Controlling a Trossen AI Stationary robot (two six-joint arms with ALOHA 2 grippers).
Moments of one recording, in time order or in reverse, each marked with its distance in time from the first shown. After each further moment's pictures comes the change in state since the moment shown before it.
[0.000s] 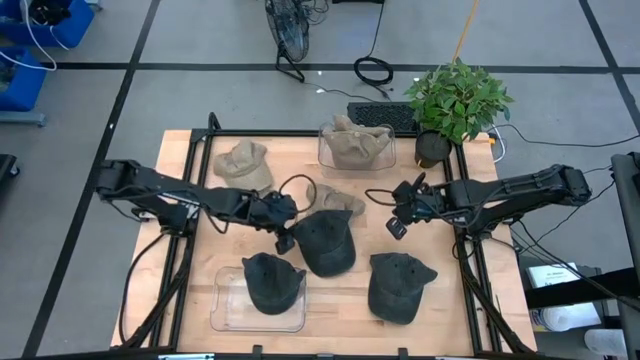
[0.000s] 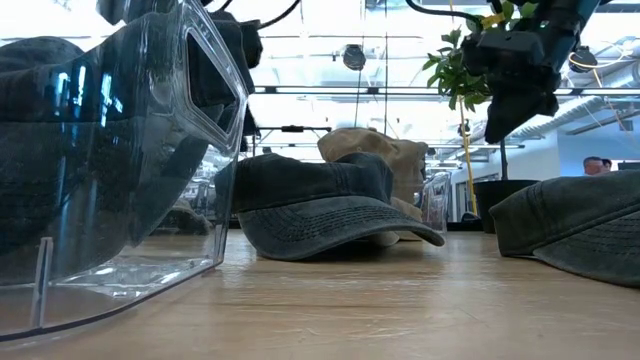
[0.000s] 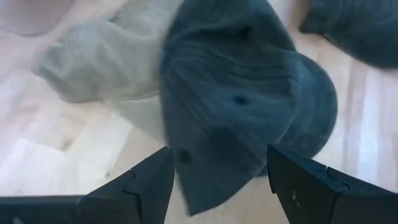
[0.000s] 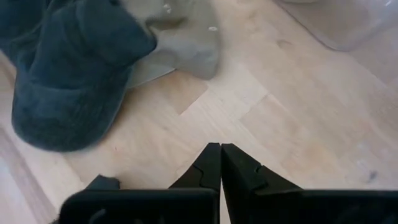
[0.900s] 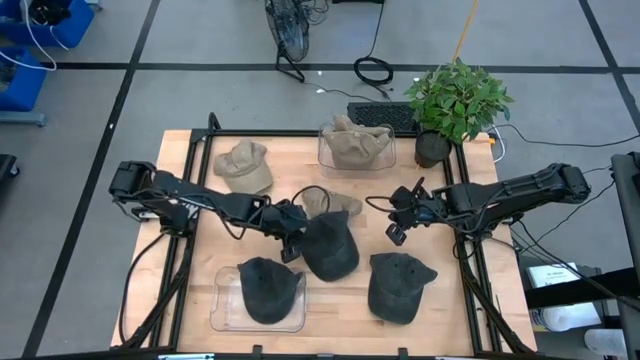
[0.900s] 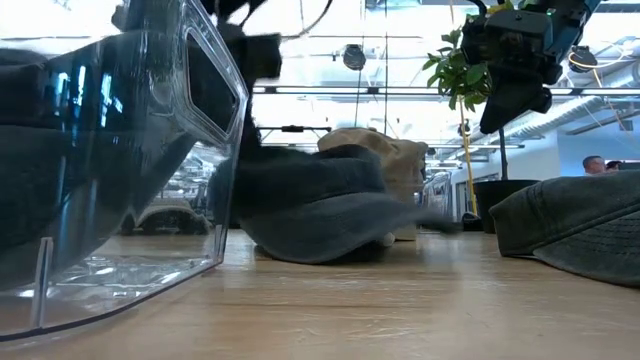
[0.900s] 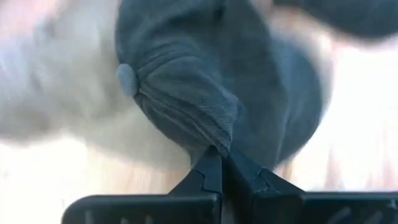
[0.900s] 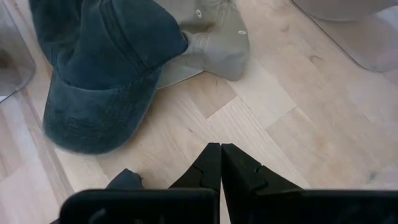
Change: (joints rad) left arm -0.020 0.120 0.058 0.057 0.086 0.092; right arm 0.059 -0.002 0.000 0.067 0.001 -0.039
